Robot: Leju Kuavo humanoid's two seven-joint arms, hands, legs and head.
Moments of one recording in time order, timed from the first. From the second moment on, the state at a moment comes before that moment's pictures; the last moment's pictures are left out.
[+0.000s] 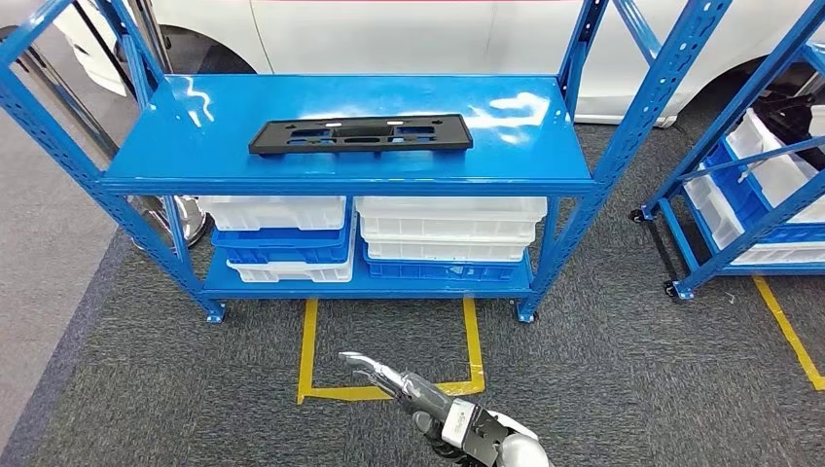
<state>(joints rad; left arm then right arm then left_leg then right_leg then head) -0.11 0.10 -1.07 -0.14 1.30 0.21 0.01 -0.16 -0.03 0.63 -1.42 -0.08 0.49 -0.57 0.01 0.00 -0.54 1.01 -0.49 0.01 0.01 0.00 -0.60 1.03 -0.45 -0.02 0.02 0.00</state>
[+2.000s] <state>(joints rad) -0.11 0.10 -1.10 -0.14 1.31 0.20 0.00 -0.15 -0.05 0.65 -1.44 -0.07 0.48 -0.57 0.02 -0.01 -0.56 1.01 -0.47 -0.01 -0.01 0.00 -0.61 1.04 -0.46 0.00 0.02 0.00</state>
